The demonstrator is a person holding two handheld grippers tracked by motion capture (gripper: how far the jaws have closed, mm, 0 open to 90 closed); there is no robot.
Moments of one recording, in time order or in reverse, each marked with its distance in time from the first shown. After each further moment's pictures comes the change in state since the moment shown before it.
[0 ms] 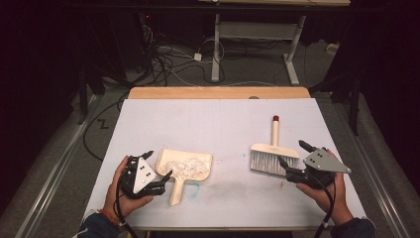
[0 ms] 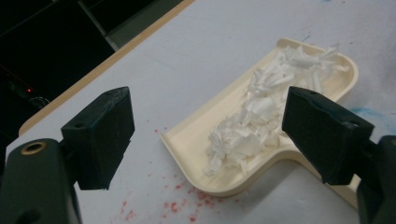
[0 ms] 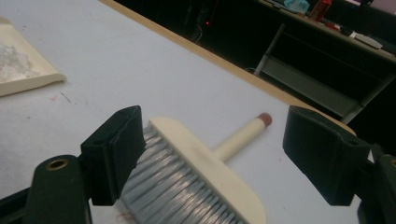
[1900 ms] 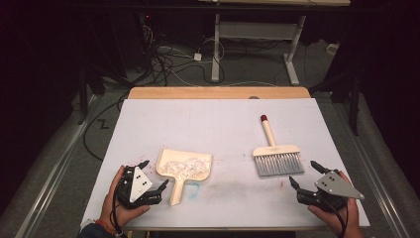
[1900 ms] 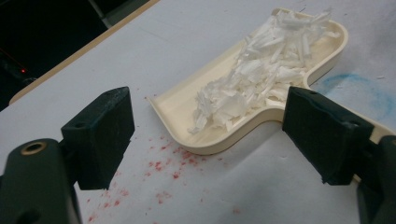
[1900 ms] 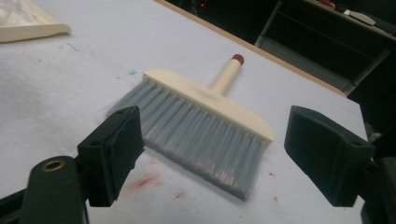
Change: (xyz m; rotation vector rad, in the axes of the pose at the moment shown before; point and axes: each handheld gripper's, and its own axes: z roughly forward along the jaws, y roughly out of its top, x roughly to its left) left arm -0.008 -0.016 -0.007 0.031 -0.007 -0.036; right arm 0.009 -0.042 -0.036 0.054 -0.024 0.002
